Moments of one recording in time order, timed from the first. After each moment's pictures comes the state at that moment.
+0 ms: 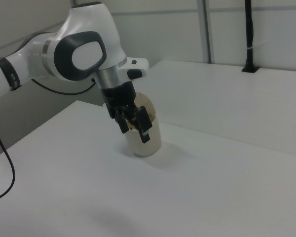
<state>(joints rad) 0.18 0.08 -0.22 -1.53 -0.07 1.62 0.13</state>
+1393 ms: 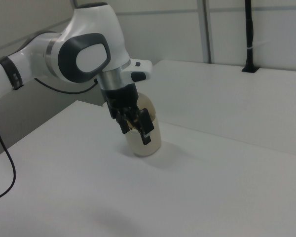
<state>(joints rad) -0.02 0.07 -0.03 -1.53 -0.05 1.62 0.12</state>
